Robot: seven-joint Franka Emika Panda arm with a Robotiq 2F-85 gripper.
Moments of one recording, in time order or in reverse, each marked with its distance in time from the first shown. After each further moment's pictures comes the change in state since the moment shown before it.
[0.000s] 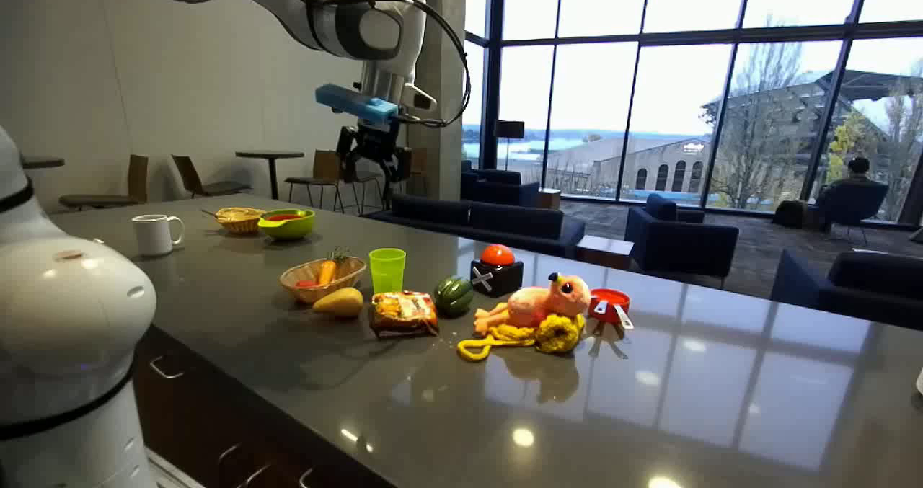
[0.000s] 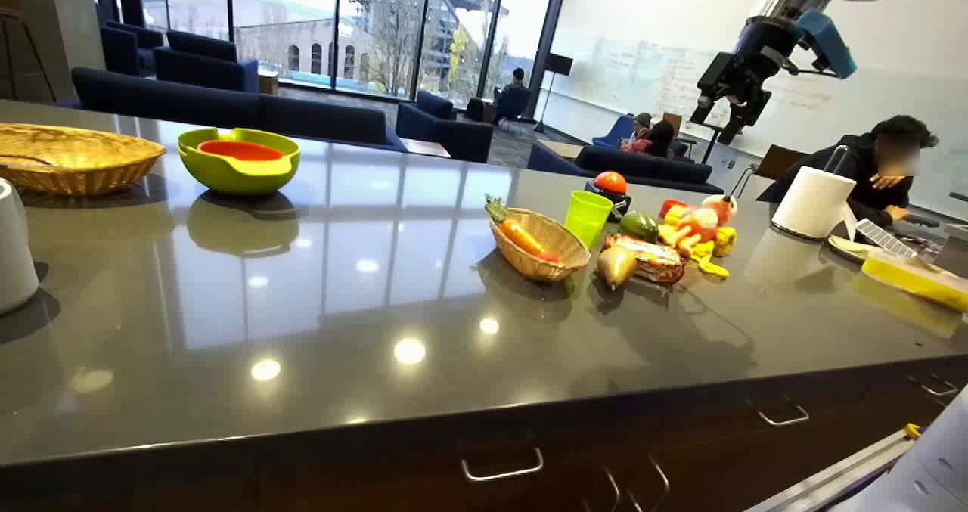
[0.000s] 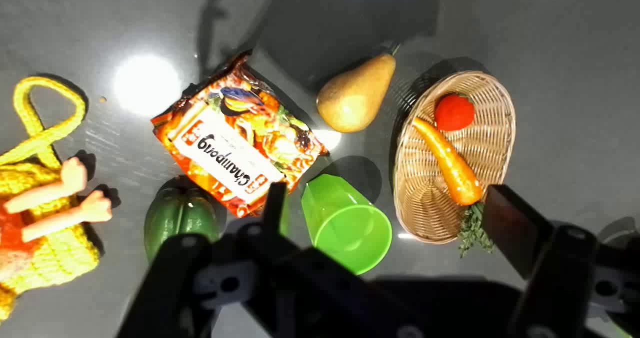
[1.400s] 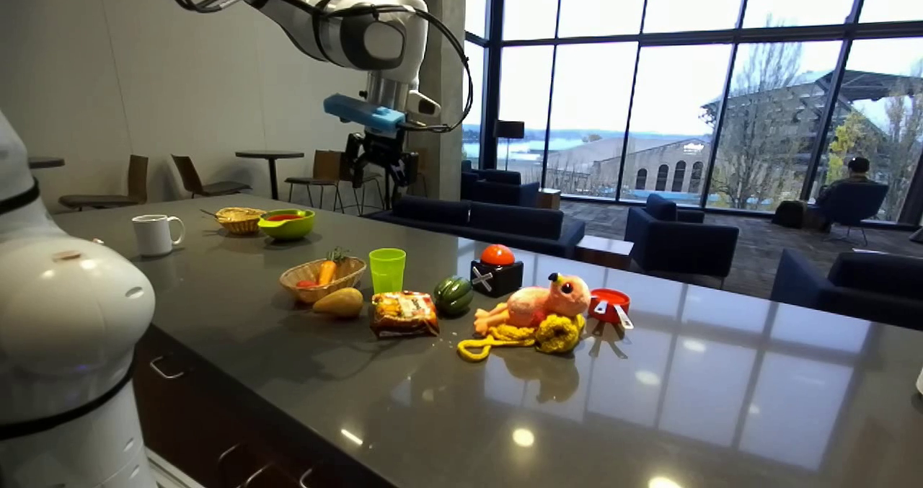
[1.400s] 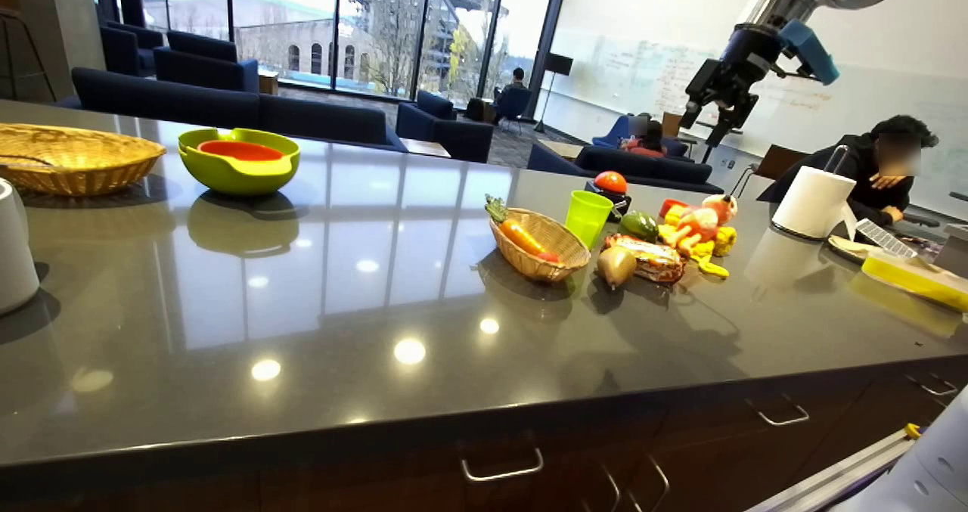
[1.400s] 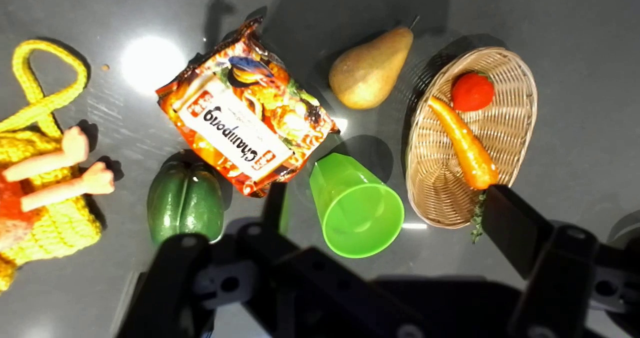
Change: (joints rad) arm -0.008 0.047 0.014 0.008 0.000 0.075 -0.026
